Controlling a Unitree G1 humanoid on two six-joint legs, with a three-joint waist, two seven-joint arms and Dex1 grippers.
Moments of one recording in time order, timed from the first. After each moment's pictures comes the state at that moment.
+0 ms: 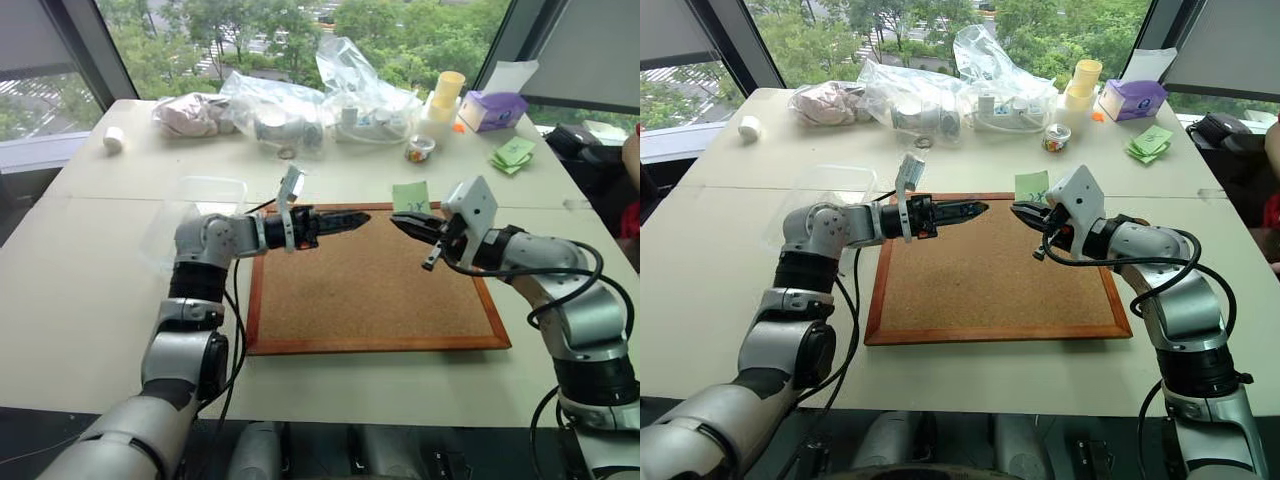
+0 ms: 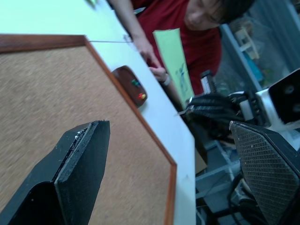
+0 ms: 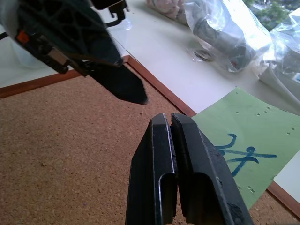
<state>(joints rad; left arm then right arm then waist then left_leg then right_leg) -1.00 0.14 0.15 0.58 -0.63 1.10 -0.90 -0.40 -0.66 -0.04 -0.33 0.35 0.54 0.80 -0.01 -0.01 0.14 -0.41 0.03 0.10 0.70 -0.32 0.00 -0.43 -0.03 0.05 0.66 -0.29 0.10</state>
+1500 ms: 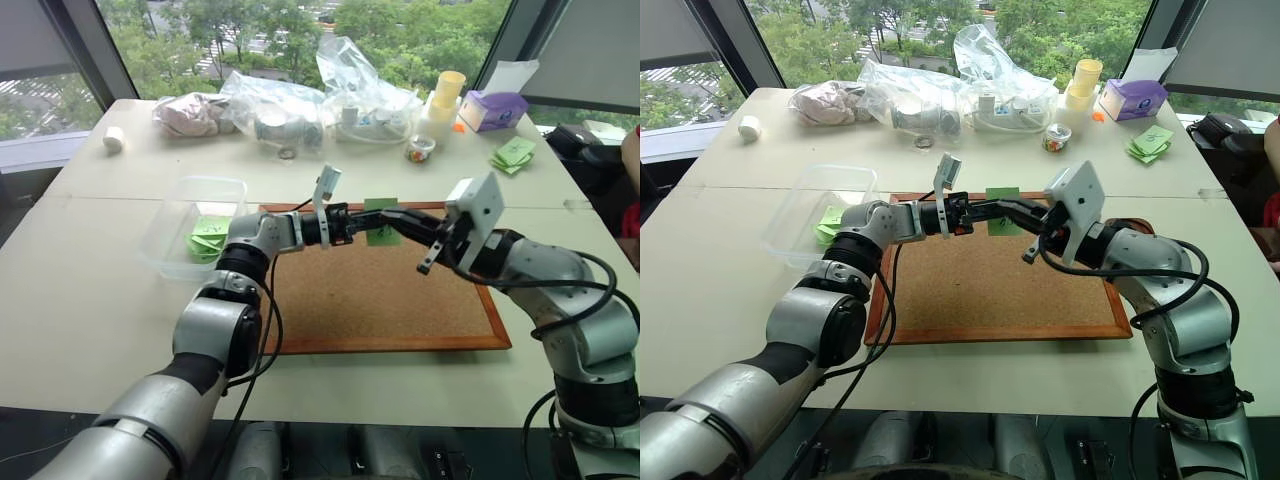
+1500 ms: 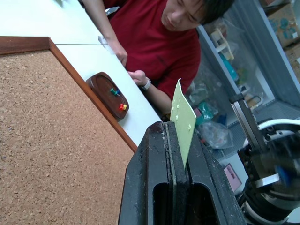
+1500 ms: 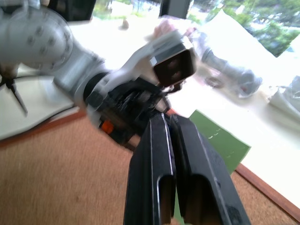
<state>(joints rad) -1.09 0.03 0.13 0.91 -0.49 0.83 -1.05 -0.36 -0.59 -0.20 -0.47 0.52 0.70 0.59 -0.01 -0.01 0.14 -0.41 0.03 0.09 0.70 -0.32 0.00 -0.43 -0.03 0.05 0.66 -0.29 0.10</state>
